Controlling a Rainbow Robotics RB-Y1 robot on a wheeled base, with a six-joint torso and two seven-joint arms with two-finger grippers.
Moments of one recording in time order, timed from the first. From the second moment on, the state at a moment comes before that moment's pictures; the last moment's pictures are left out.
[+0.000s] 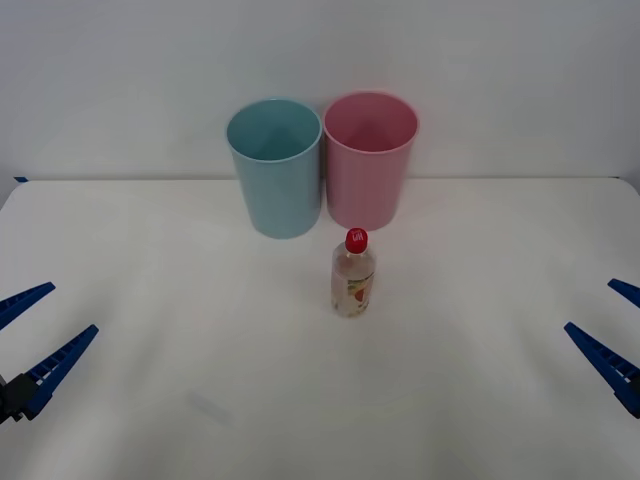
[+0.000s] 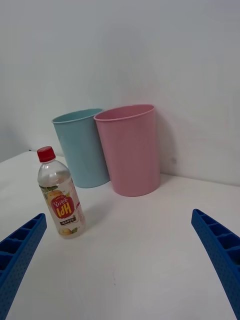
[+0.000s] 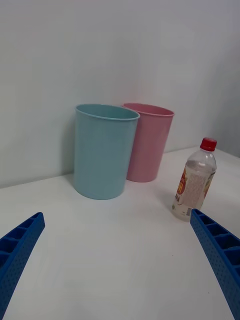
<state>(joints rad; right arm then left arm) 0.35 -0.40 -0.52 -1.66 0.96 -1.22 0.00 0.35 0.40 0.52 -1.66 -0.96 -1.22 0.00</state>
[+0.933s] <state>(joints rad) 0.34 -0.39 -0.43 -1.66 0.99 -1.20 0.02 0.35 0.40 0.52 -1.66 -0.96 -1.22 0.00</state>
